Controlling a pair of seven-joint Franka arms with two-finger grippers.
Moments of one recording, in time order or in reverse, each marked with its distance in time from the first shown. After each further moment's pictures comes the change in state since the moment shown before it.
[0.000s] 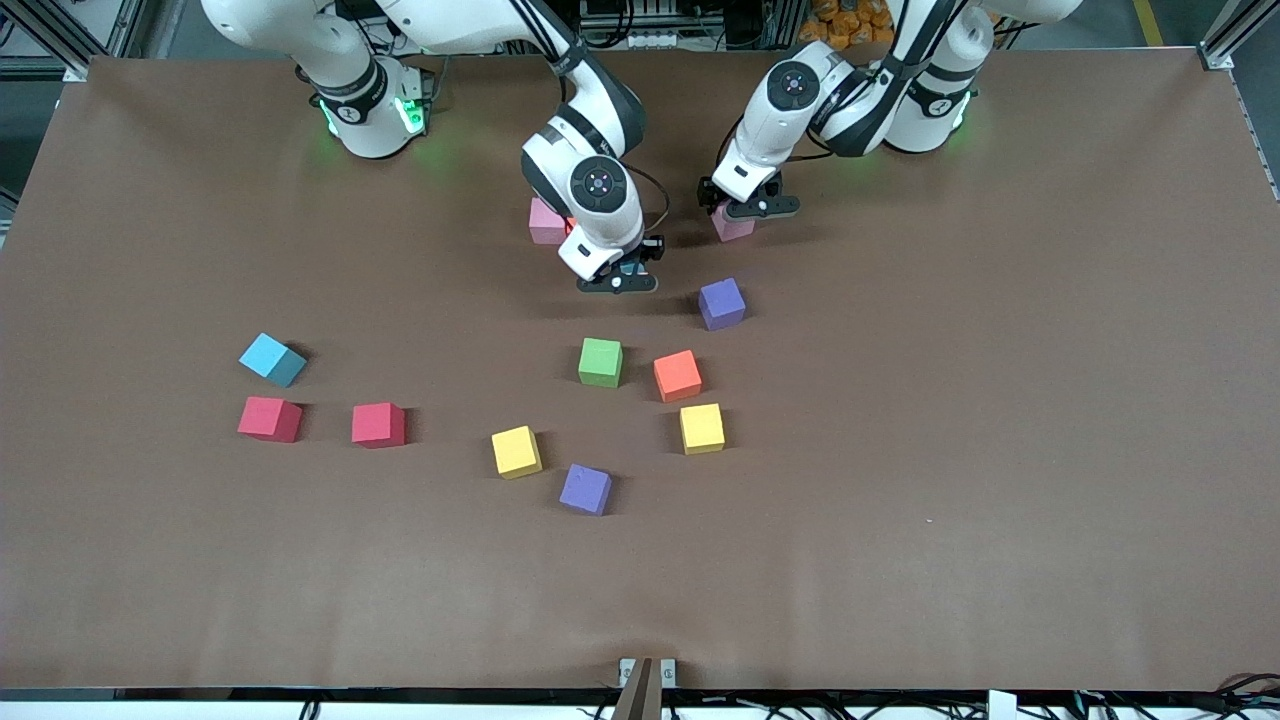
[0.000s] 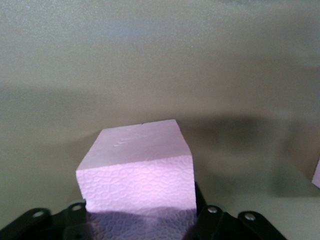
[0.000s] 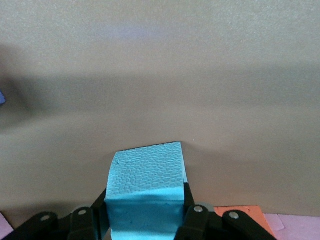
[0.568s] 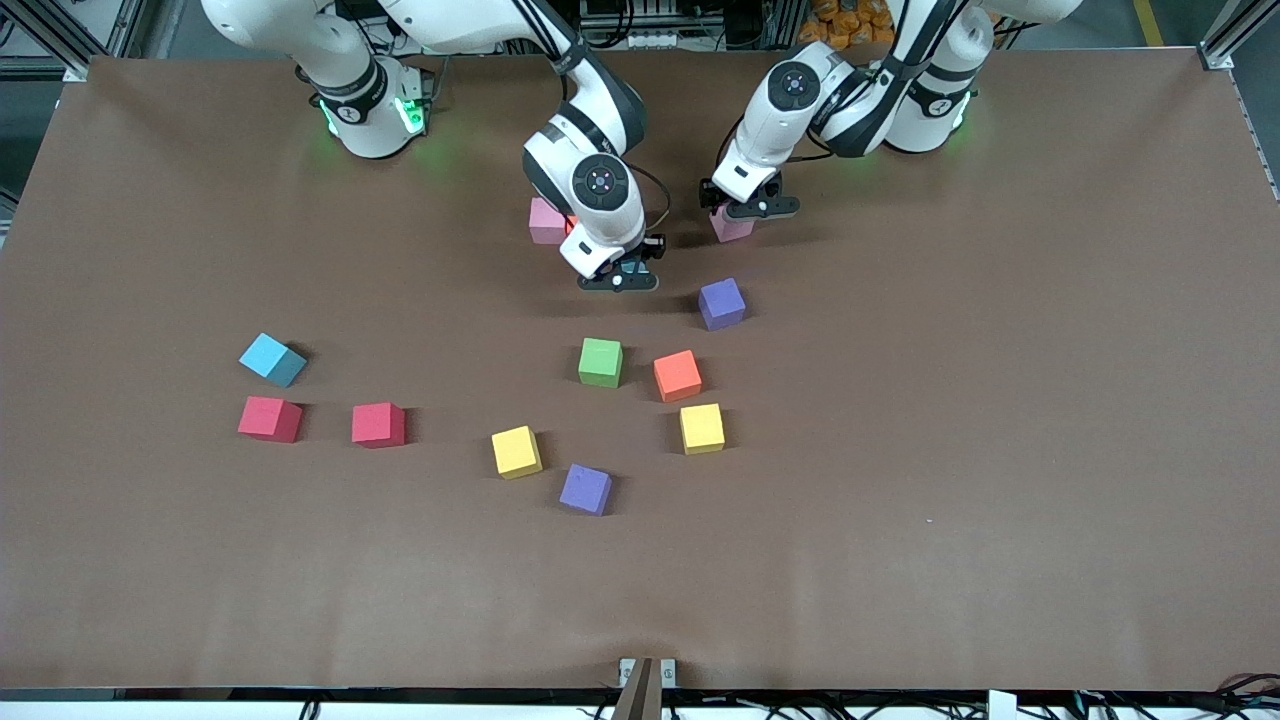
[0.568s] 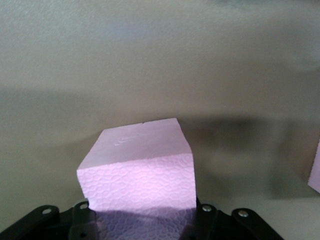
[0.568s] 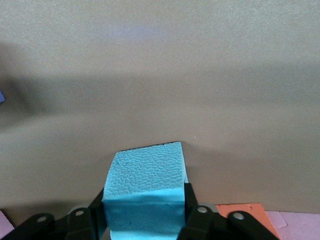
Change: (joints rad) left arm 0.004 -0.001 0.000 0.004 0.000 0.008 0.031; right arm 0.002 0.000 0.001 -0.001 0.000 0.000 0.012
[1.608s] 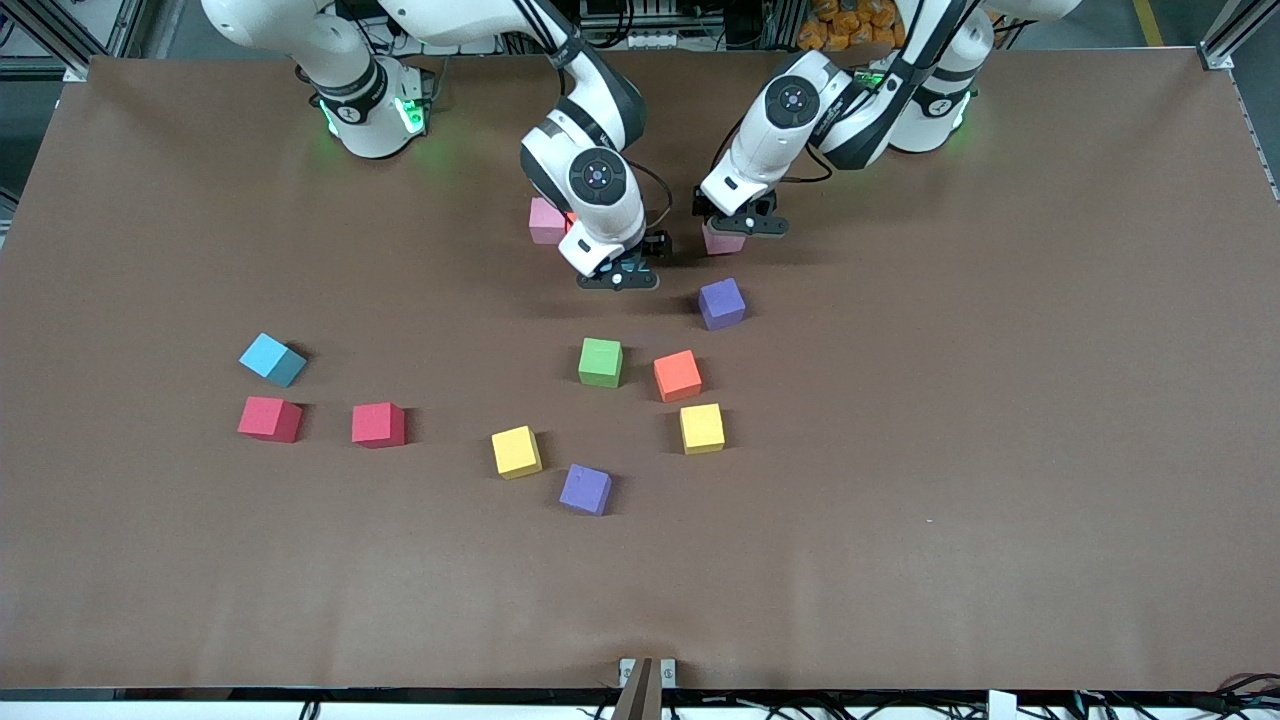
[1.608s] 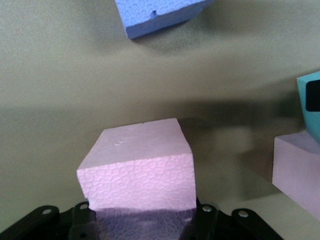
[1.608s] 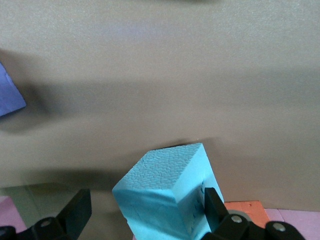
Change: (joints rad) left arm 0.064 -0.014 0.003 0.107 0.000 -0.141 0.194; right arm 0.000 -0.022 -0.005 0.004 0.000 -0.002 0.001
